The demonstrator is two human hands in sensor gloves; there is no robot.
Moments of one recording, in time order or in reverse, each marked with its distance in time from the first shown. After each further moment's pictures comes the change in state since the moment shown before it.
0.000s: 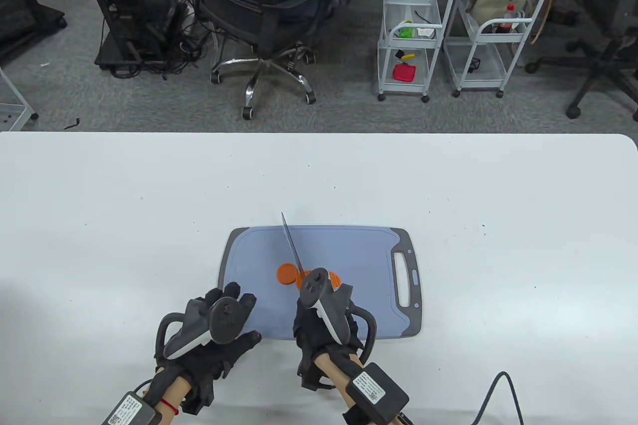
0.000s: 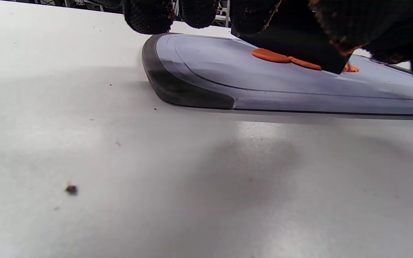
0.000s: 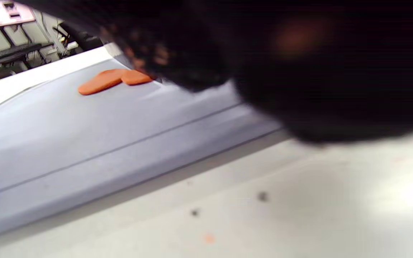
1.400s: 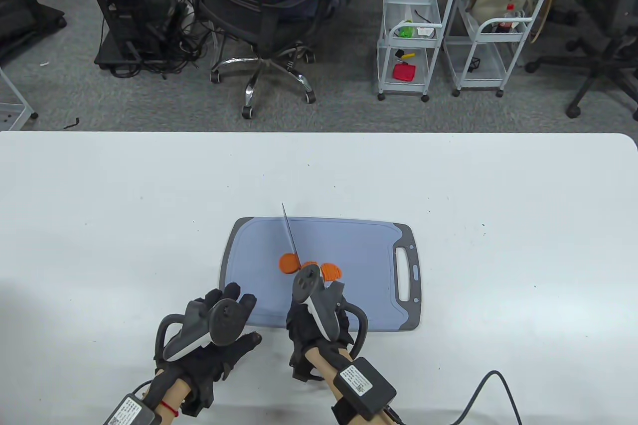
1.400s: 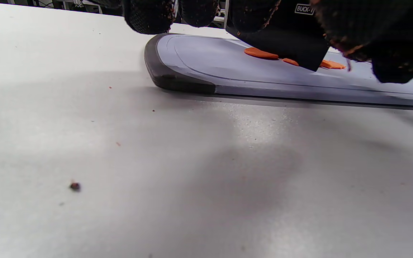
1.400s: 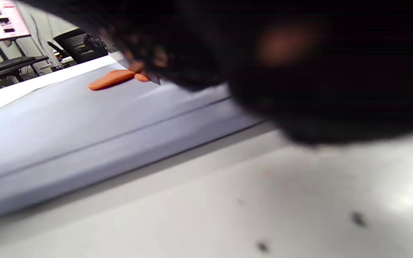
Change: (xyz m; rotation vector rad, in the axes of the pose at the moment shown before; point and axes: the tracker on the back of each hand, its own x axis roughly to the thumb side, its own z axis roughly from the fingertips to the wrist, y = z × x) left_hand 0.004 0.003 0.006 0.006 -0.006 -0.007; right_hand 0.005 0.003 -0.008 -0.007 0.026 -0.066
